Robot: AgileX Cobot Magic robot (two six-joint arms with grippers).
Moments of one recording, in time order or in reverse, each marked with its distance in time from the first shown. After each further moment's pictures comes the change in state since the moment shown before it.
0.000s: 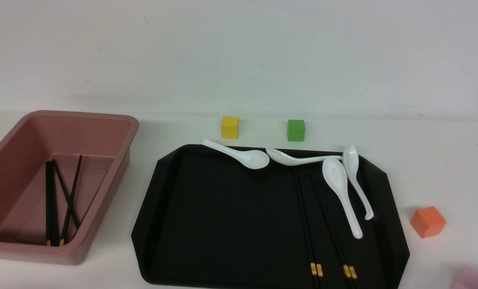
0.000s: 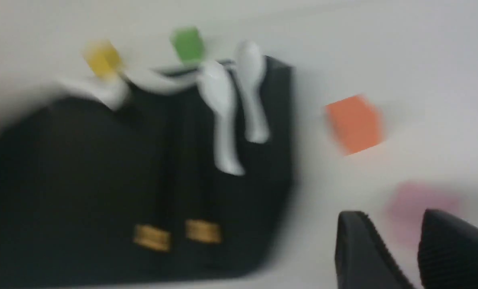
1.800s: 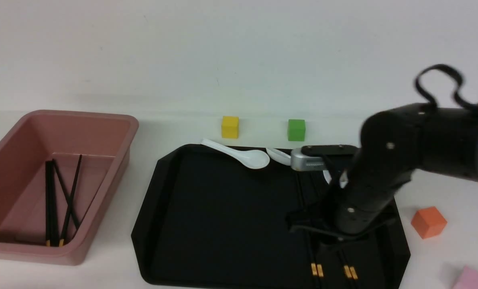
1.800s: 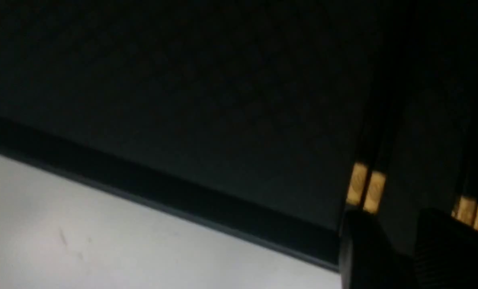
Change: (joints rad) right arm 0.469 1.758 -1.214 -0.176 0.500 0.075; left arm 0.000 0.000 0.000 0.000 0.000 0.000
